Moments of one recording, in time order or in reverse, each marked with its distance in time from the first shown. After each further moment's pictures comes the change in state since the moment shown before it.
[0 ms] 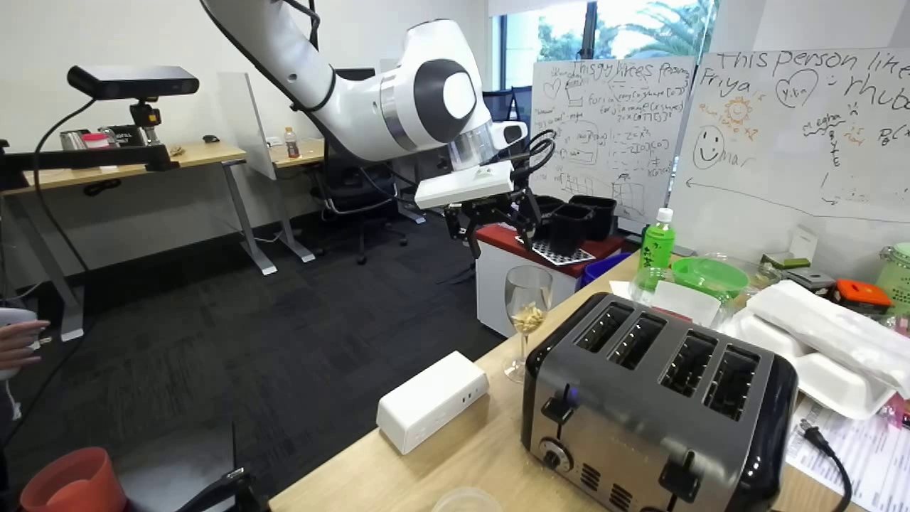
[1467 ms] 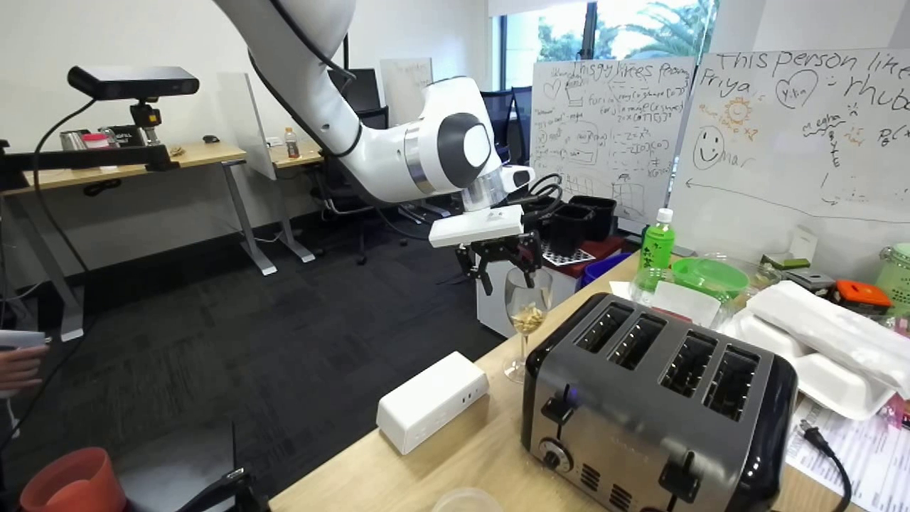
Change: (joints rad) arm 0.015 0.142 -0.033 0.059 -0.050 0.018 0.022
